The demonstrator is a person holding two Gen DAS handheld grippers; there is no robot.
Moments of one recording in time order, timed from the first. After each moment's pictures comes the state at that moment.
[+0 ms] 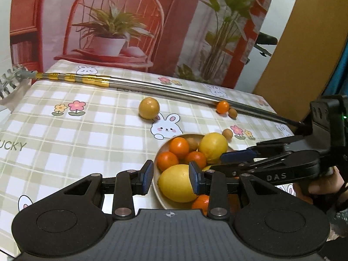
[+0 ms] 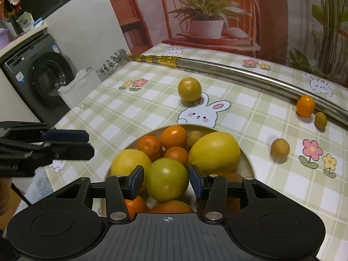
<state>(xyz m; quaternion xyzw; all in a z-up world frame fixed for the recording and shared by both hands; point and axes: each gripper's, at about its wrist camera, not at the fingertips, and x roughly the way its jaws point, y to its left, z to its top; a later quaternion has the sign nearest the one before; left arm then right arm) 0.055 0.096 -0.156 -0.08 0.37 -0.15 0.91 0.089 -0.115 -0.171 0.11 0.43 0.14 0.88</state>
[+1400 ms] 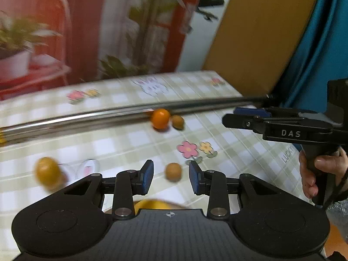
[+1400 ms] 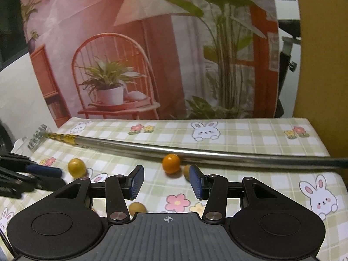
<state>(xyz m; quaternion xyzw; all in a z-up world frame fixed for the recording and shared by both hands) 0.195 -0.039 -0.169 0.01 0.41 -0.32 0.86 0.071 -0.281 -0.145 0.14 0.30 -0.07 0.94</state>
